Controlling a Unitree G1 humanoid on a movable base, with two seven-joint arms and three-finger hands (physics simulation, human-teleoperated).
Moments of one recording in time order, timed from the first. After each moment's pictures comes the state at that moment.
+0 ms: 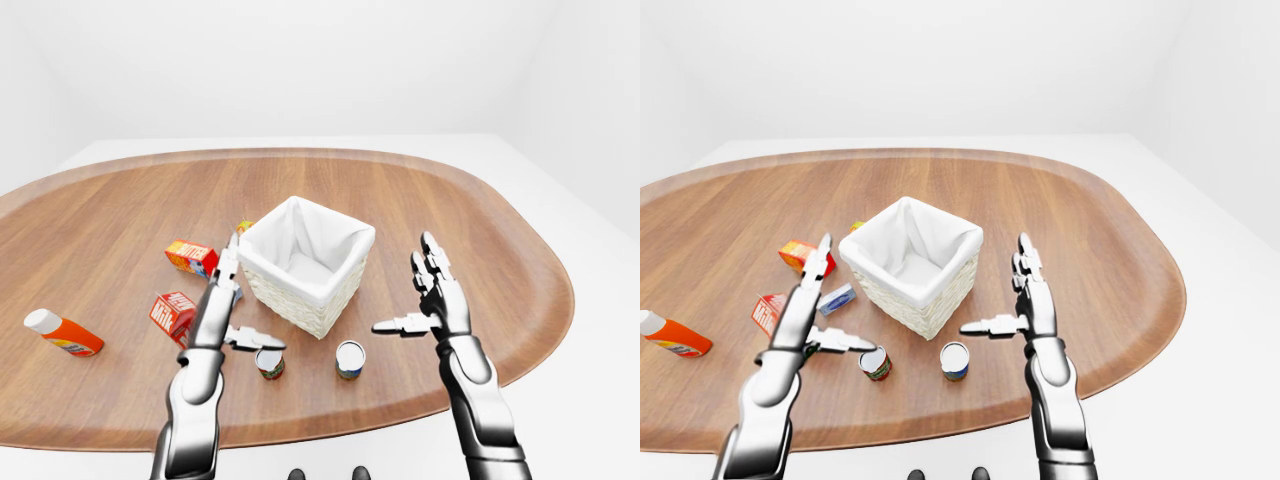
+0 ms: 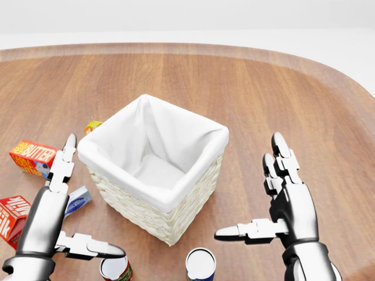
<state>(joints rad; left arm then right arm) 0.07 0.06 0.06 -0.30 0.51 0.07 -0.14 0.02 -0.02 -0.06 -0.14 0.07 0.05 0.09</state>
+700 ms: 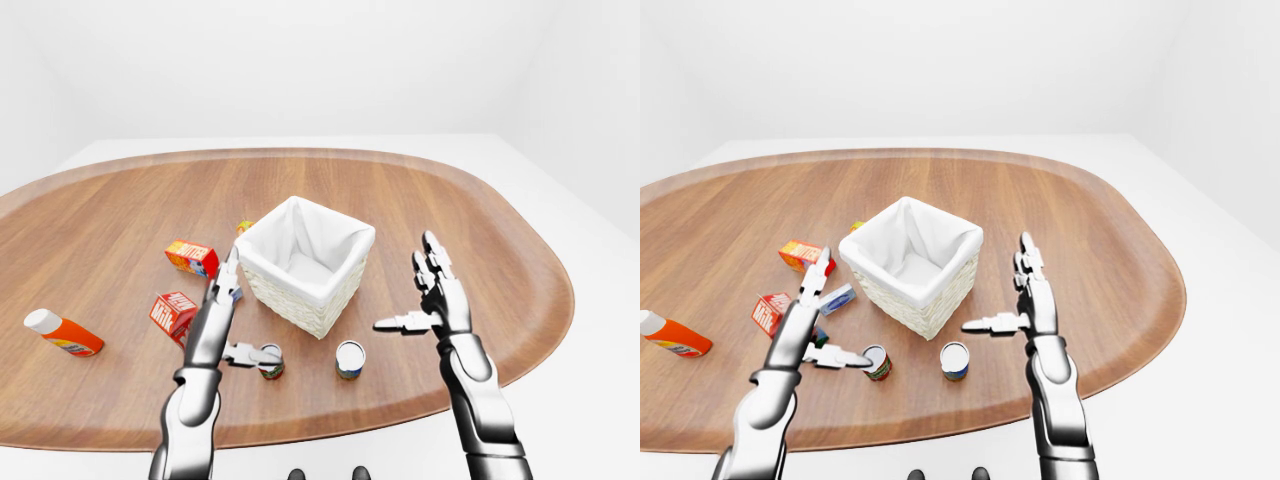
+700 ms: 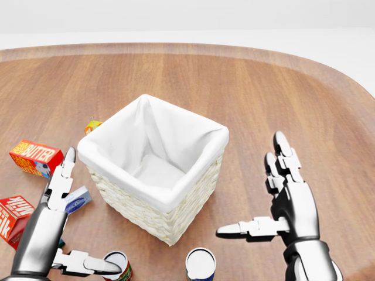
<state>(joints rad) 0.16 0.06 0.08 -0.30 0.55 -0.05 -0.12 0.00 -0.03 -0.07 -0.12 0.07 0.05 0.09</state>
